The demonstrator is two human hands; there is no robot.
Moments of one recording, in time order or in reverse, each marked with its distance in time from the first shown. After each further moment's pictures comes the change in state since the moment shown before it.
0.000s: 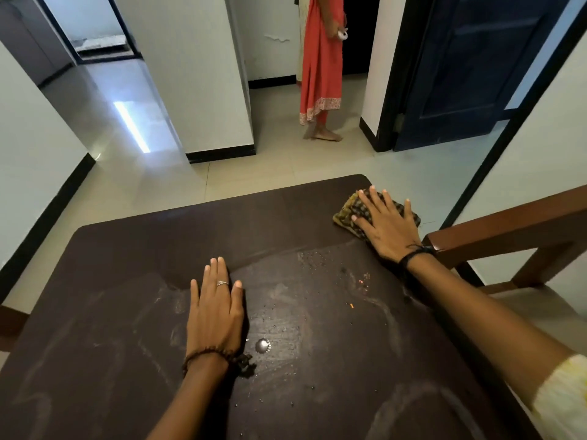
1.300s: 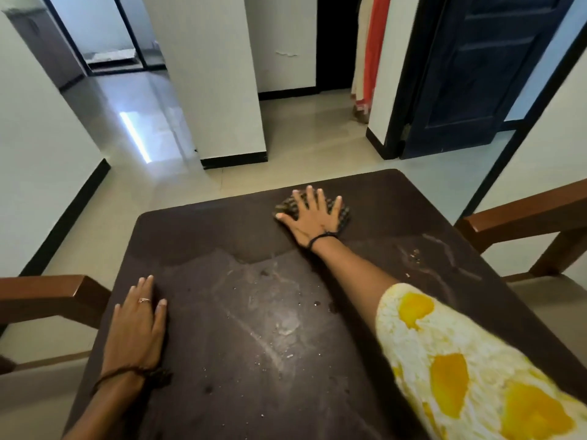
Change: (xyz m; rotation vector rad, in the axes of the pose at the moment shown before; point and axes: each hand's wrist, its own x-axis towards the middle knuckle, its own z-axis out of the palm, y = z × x) left_hand -0.028 -0.175 -0.119 0.135 -0.004 -0.161; right_hand -0.002 -0.224 0.019 0.078 -0.045 0.003
